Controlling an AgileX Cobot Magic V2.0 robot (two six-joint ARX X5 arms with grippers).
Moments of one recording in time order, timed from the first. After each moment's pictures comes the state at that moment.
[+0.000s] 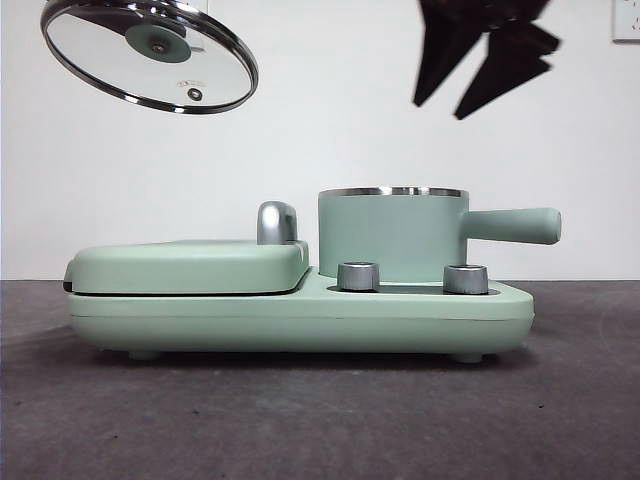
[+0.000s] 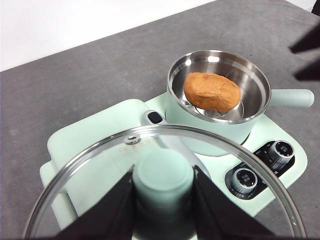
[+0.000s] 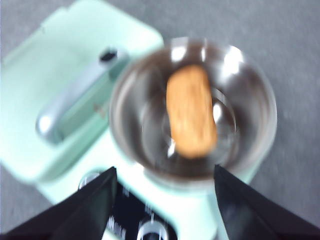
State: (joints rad) left arm -0.42 1.13 1.13 -0.46 0.17 0.09; right arm 0.38 1.45 1.37 -0.68 -0.24 -0.10
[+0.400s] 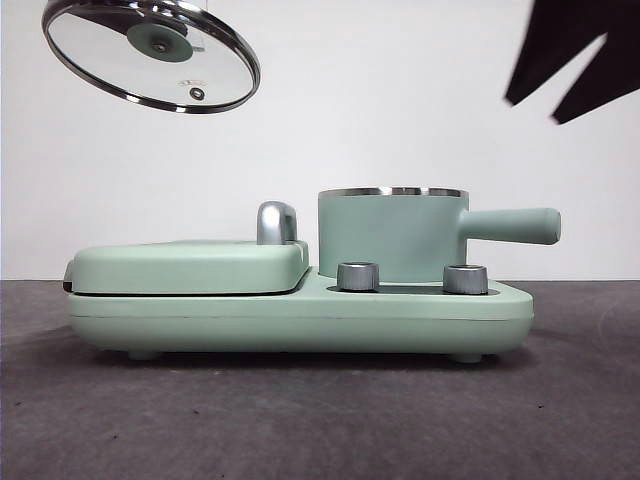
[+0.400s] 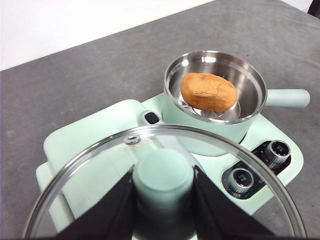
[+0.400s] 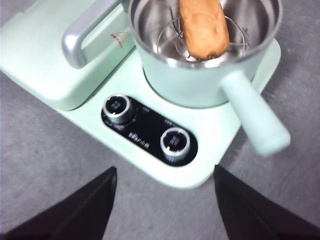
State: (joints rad) left arm -0.42 1.13 1.13 -0.46 0.19 0.09; right arm 0.38 0.96 0.89 -0.61 -0.23 -0.01
